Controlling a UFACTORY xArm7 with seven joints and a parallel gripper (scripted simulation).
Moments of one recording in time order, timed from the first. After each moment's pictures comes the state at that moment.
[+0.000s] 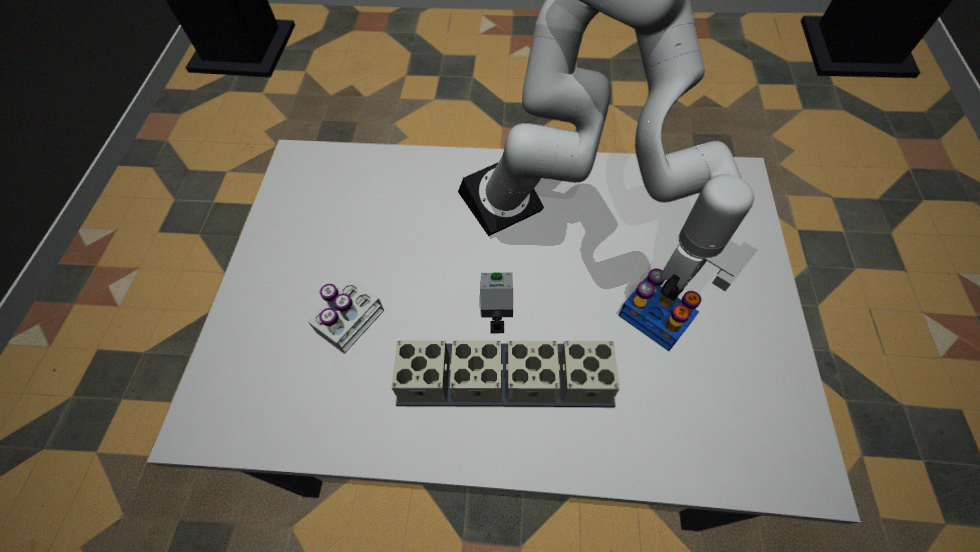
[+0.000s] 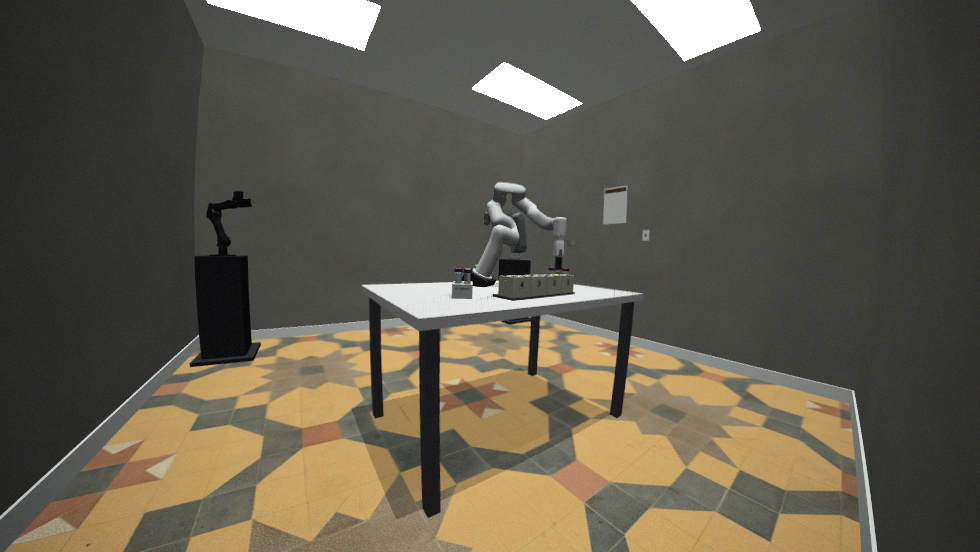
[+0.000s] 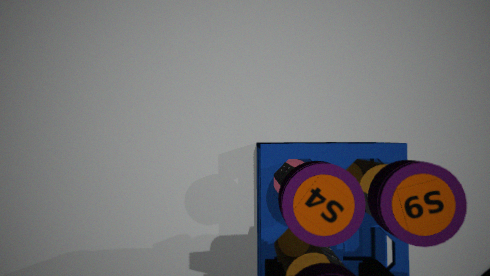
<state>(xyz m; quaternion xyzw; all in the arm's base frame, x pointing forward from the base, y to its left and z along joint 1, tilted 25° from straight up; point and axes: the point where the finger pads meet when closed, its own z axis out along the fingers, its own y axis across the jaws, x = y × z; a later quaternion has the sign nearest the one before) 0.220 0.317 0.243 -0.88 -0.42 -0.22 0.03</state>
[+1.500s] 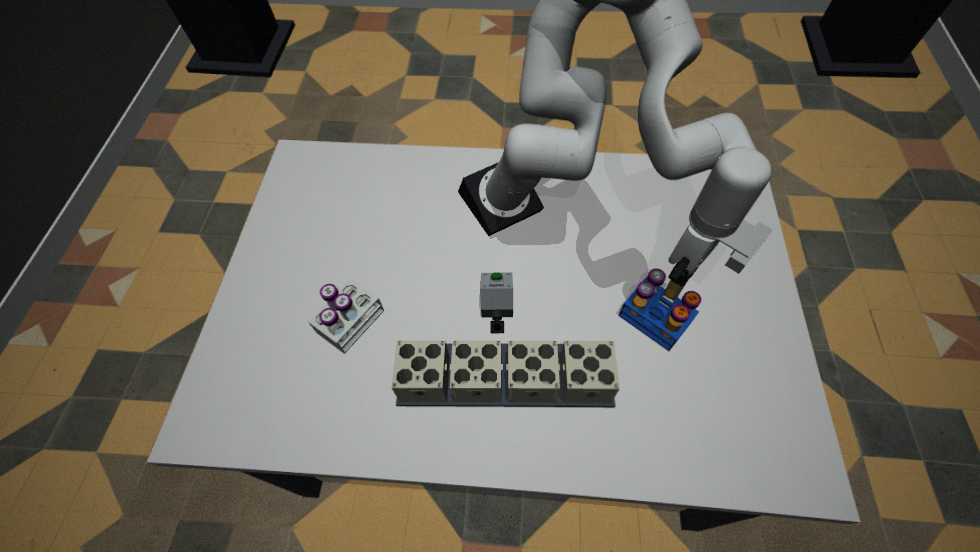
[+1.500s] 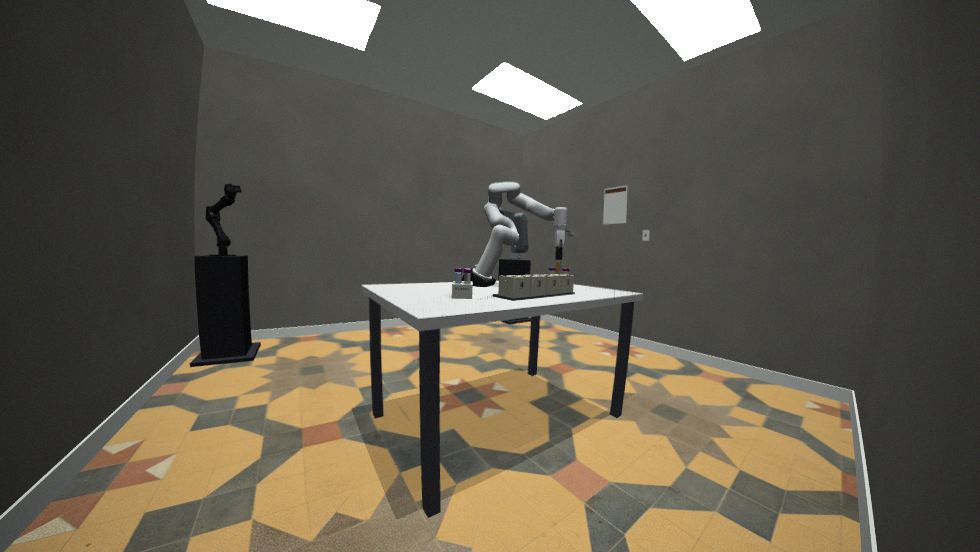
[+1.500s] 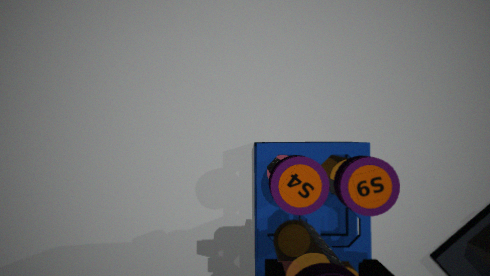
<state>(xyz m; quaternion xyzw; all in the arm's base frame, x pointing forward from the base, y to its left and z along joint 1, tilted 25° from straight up) 0.199 0.304 0.296 -0.88 -0.42 -0.22 0.03</state>
